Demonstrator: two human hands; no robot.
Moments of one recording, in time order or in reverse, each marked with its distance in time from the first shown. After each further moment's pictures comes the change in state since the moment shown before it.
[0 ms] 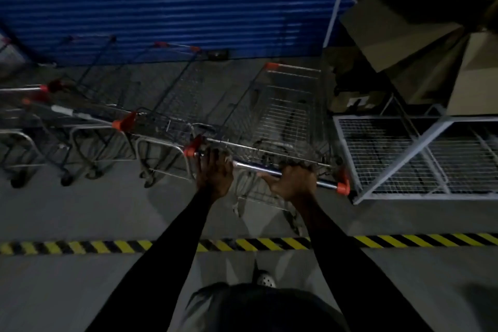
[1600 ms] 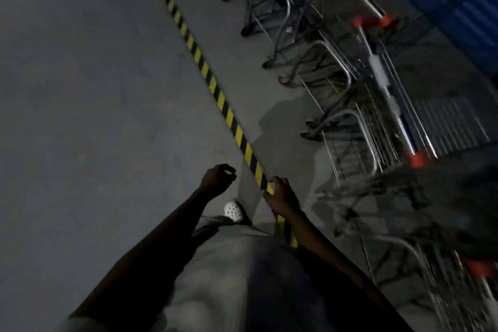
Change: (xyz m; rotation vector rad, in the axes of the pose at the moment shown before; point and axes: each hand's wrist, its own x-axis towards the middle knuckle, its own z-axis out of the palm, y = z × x) left_hand -0.215 -0.491 -0.045 -0.900 -0.062 -1.264; right_hand -0.052 -0.560 0.172 0.174 -0.993 -0.835
